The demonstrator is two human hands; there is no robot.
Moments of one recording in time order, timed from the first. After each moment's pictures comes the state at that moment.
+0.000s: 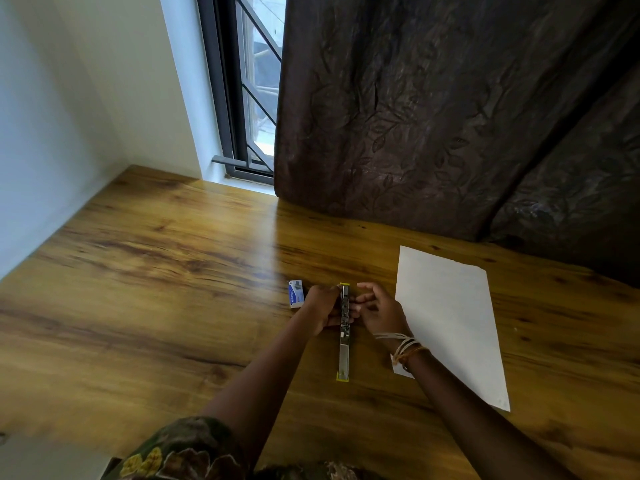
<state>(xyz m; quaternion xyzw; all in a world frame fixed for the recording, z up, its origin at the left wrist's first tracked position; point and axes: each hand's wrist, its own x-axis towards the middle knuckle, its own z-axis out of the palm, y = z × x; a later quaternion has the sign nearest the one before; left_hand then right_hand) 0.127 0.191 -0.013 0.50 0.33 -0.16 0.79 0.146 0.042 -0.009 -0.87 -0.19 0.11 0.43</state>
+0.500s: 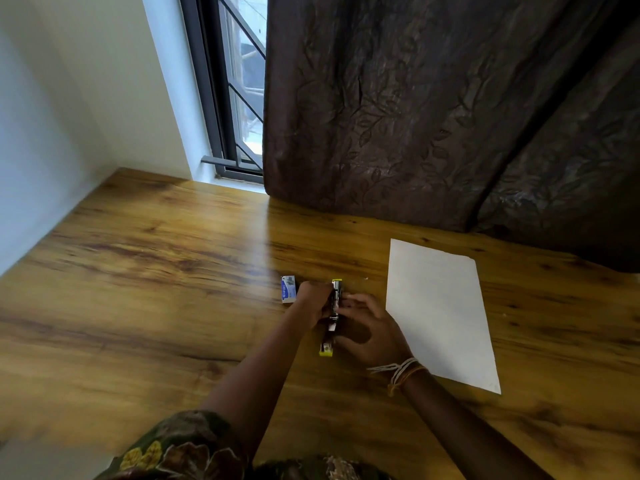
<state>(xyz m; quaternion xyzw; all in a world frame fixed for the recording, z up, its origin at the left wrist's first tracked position) 0.129 0.188 -0.018 0.52 0.36 -0.10 0.77 0.101 0.024 -0.016 -0.88 -0.34 0.02 0.32</state>
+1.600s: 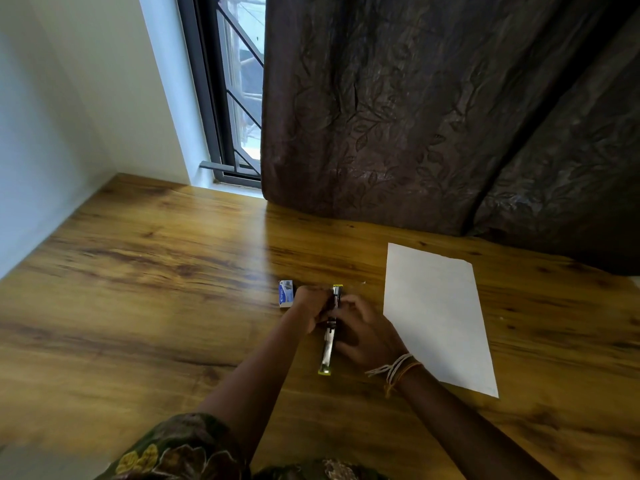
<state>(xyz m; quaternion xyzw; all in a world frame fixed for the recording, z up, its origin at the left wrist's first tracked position) 0.128 0.190 -0.022 0.54 0.36 -0.11 0.75 0.107 0.030 -0.012 -0.89 -0.40 -0.01 0.22</state>
